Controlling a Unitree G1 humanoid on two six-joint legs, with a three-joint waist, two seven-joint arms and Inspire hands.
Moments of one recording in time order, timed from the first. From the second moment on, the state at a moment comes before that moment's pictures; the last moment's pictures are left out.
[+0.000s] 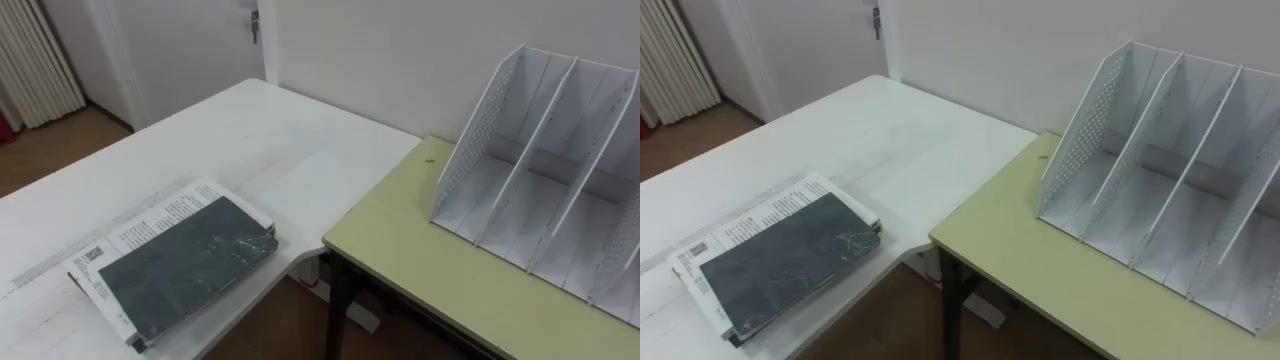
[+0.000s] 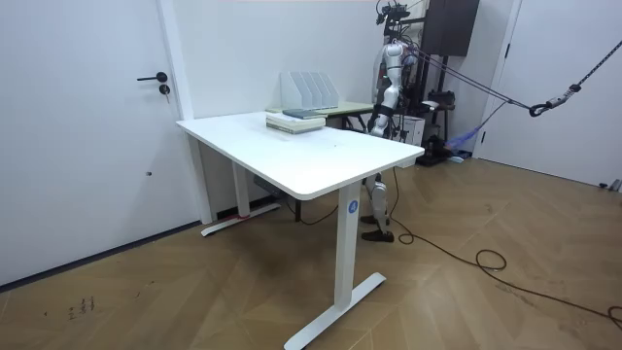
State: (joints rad) left arm 0.19 0.21 0.00 1.12 -0.16 0.02 -0.08; right arm 0.10 -0.23 0.09 1.33 -0.19 0.15 0.24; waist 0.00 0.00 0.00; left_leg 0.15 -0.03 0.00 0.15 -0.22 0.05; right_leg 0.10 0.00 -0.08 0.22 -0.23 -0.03
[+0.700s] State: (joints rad) left arm 0.19 0.21 0.00 1.12 -0.16 0.02 -0.08; right arm 0.11 -0.23 0.09 1.33 -0.18 0.15 0.24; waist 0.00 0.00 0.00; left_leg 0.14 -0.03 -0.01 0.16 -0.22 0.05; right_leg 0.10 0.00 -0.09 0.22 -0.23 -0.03
